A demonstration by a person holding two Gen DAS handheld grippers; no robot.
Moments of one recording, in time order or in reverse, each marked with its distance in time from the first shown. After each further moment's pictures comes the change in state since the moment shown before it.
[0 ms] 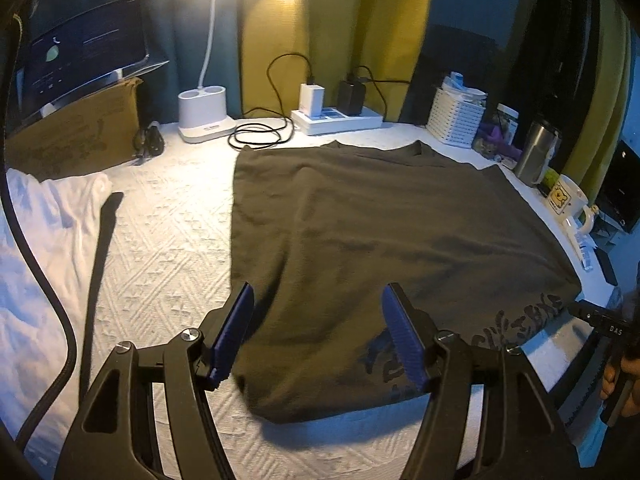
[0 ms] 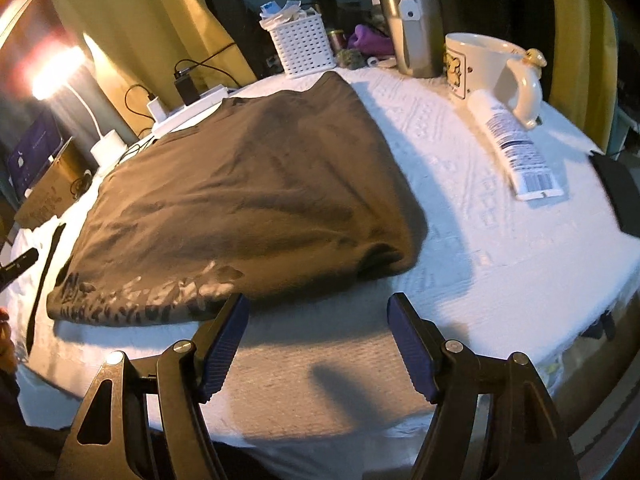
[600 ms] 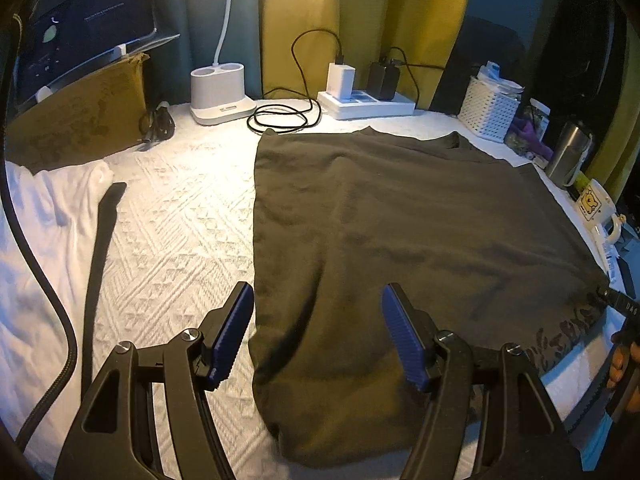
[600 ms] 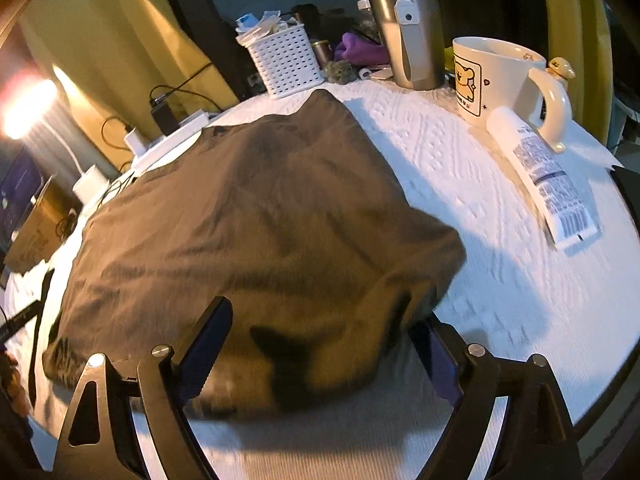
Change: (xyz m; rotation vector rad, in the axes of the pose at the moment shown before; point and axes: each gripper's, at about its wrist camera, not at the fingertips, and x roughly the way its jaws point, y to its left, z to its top) left arm 0.042 0.021 0.014 -0.026 0.065 0.044; right arm 0.038 0.004 0.045 0.082 -0.050 -0.017
